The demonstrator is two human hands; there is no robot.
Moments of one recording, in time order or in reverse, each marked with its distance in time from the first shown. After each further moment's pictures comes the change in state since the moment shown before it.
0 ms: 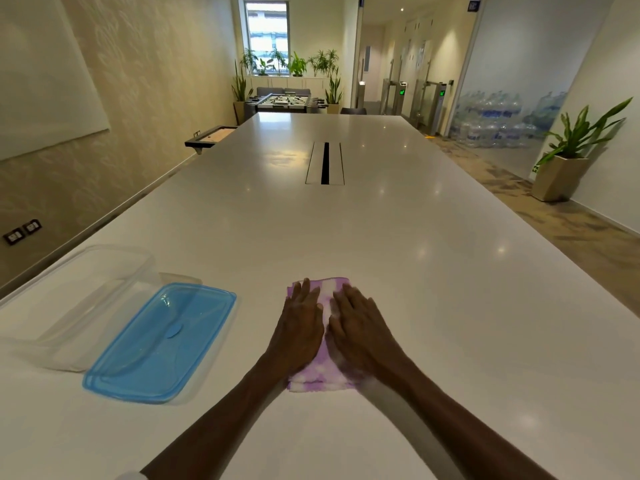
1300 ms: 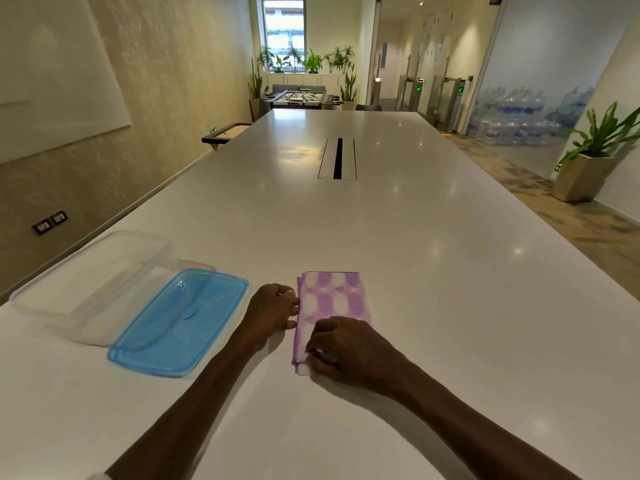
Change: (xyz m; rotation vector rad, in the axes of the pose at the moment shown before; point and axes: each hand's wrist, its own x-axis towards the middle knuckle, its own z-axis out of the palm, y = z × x) left_hand -0.010 -0.013 -0.057 -0.658 -0.003 -0.681; right_hand -0.038 -0.036 -0.023 0.100 0.033 -0.542
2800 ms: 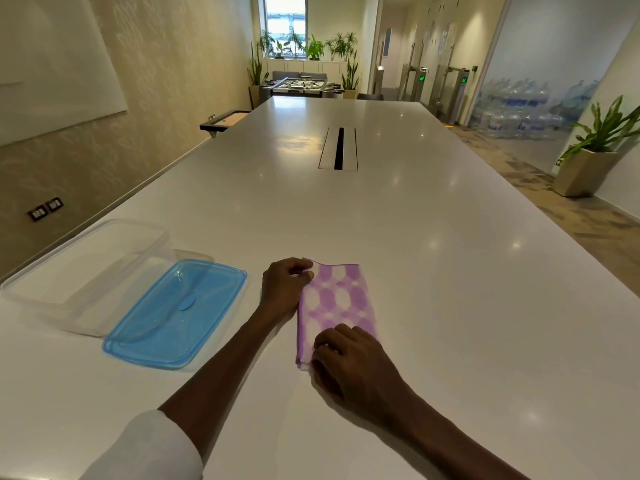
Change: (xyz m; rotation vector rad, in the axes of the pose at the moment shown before) left_hand 0.038 -0.002 0.026 0.015 0.123 0.268; right_hand -0.029 -0.014 0.027 -0.225 0.230 -0.036
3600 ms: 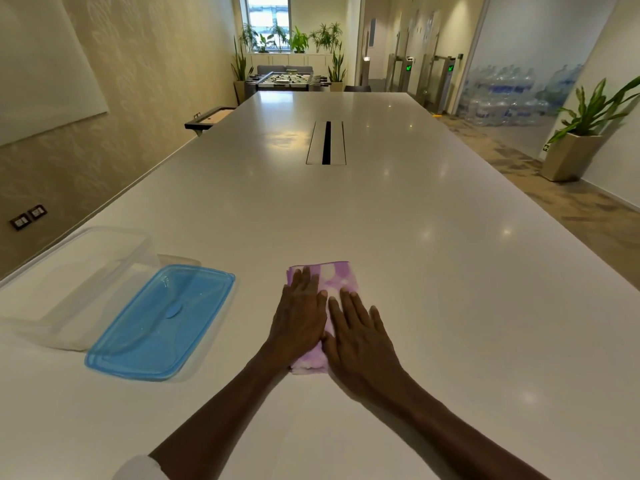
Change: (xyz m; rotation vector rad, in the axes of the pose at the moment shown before) left_hand -0.042 -0.011 0.032 0.703 -0.176 0.387; right_hand -0.001 0.024 0.022 0.012 -0.354 0.567
